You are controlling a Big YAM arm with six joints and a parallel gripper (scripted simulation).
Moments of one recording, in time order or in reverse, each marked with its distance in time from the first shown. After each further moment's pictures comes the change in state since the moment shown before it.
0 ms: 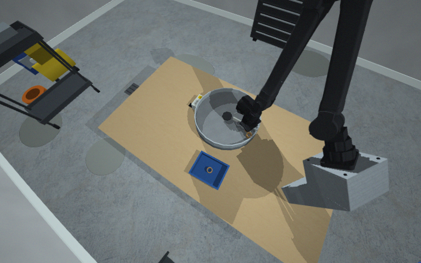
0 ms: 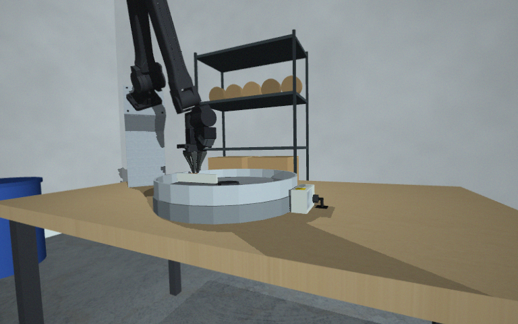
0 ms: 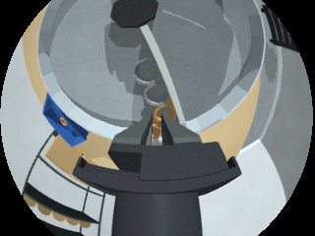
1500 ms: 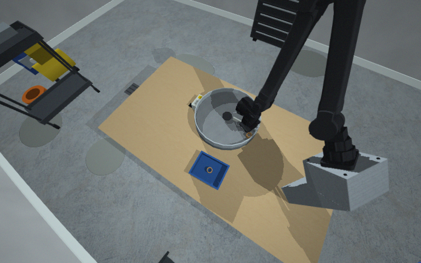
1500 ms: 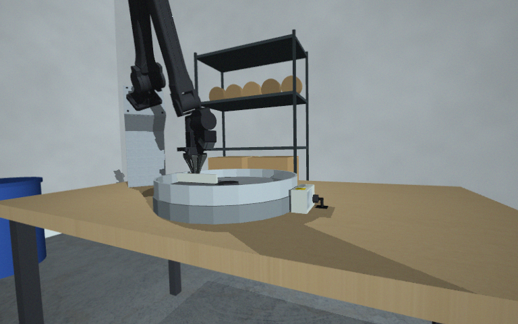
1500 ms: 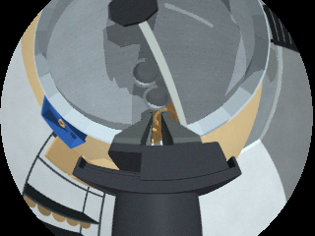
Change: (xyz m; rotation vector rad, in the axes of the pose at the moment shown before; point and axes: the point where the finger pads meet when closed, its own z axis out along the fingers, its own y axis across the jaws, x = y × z) arm 0.000 0.000 0.010 0.000 0.001 0.000
